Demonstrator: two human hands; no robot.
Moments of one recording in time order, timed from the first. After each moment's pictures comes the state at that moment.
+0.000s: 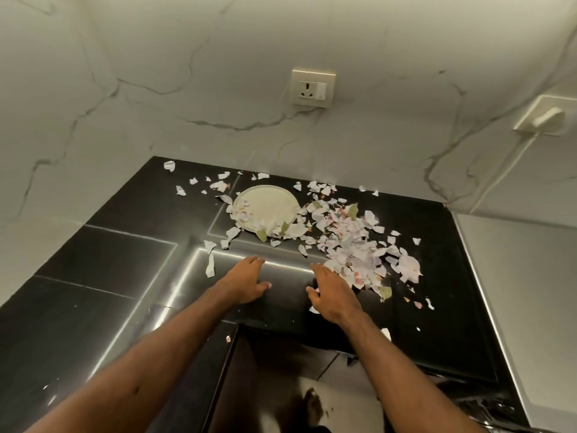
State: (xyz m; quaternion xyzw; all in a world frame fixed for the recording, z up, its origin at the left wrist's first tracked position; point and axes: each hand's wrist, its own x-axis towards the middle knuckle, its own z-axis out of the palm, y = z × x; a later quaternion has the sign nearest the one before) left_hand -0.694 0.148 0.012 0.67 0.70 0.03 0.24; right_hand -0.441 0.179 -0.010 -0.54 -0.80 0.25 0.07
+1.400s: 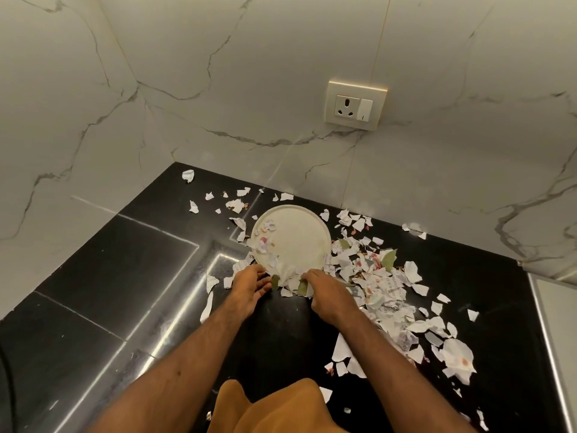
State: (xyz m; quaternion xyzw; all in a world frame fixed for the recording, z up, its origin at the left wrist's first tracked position) left_hand -0.712 0.291 -0.025 -0.04 0.66 0.54 0.52; right_hand -0.513 0.355 -0.030 -0.42 -0.87 0.25 -0.01
